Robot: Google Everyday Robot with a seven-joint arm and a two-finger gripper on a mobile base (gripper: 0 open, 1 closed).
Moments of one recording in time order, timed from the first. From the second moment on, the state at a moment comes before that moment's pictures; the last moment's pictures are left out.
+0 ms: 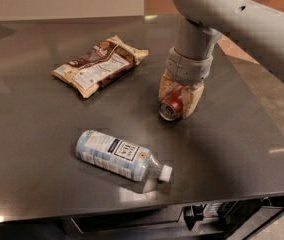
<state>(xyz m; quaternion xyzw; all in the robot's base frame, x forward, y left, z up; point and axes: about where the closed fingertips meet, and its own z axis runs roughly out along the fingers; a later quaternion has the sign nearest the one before) 0.542 -0.096 0.842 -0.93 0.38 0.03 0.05</state>
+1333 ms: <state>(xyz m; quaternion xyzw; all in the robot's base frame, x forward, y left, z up) 0.534 -0.082 0.919 -0.77 0.54 0.26 0.23</state>
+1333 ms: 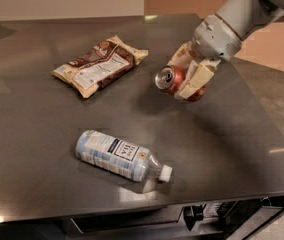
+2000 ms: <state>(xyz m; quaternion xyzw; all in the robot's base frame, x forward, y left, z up) 0.514 -0.083 0.931 -0.66 0.57 0.38 0.31</state>
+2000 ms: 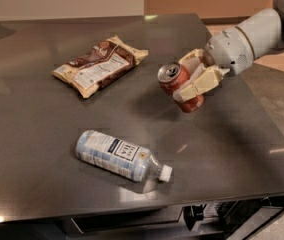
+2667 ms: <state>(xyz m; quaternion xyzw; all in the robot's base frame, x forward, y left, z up) 0.508 -0.091 0.922 -0.59 0.56 0.45 0.37</state>
